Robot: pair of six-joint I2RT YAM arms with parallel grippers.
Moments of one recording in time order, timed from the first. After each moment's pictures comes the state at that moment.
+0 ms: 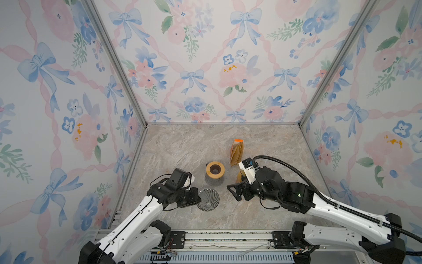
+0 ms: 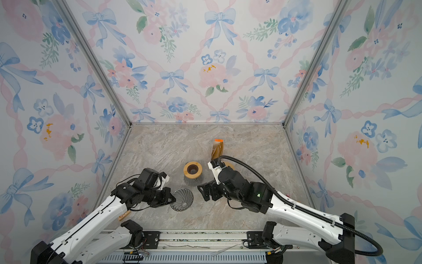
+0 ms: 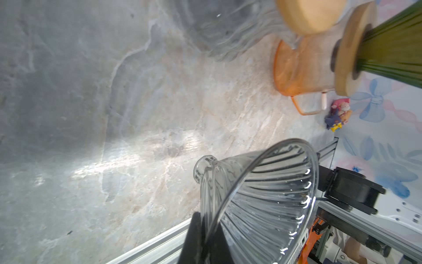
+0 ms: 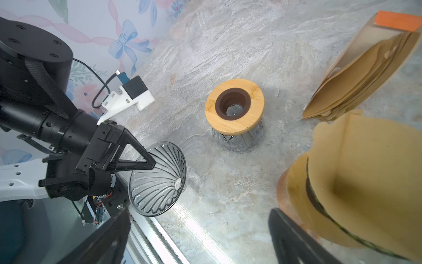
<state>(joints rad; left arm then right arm) -0.50 0.89 0.67 -0.83 0.46 -0.68 1.07 1.01 0.94 -0.54 0.12 0.52</state>
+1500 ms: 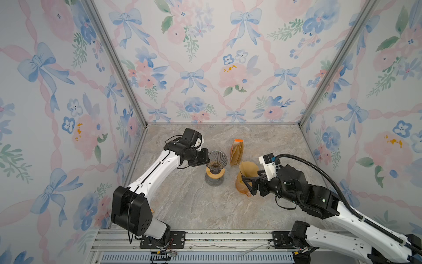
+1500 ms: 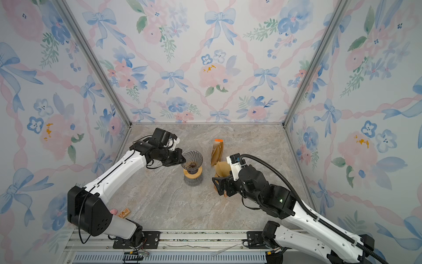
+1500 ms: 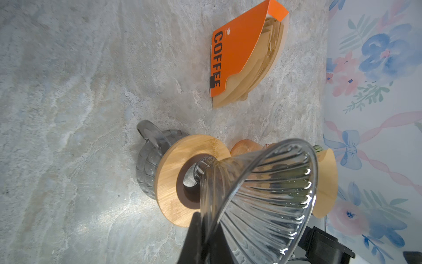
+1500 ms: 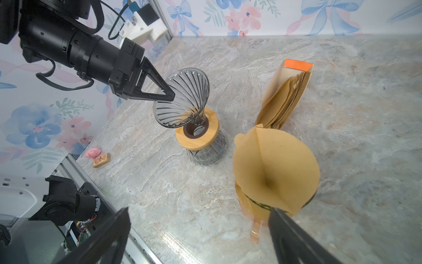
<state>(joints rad) -0.41 1.48 1.30 -0.83 0.38 -0.52 0.96 0.82 0.94 -0.63 0.17 0.48</state>
